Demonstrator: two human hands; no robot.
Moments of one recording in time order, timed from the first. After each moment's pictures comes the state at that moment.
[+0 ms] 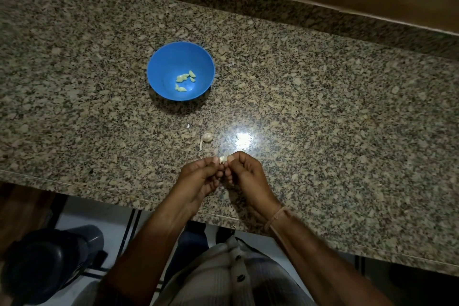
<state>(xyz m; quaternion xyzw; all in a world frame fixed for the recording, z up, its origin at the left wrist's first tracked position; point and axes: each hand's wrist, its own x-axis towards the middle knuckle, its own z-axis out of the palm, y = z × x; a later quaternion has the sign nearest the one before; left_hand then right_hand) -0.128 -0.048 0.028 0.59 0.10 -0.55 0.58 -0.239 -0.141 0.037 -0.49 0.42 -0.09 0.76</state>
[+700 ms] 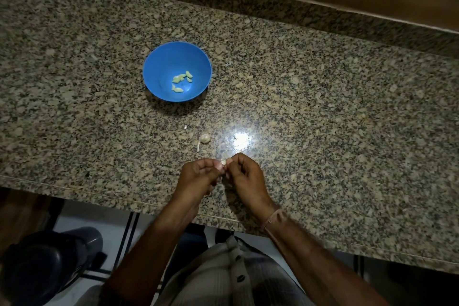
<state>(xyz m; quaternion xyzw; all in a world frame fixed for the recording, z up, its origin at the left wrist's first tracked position) -0.131 -0.050 0.020 0.69 0.02 -0.51 0.52 -0.242 -0.141 0.014 -0.62 0.45 -0.10 0.63</state>
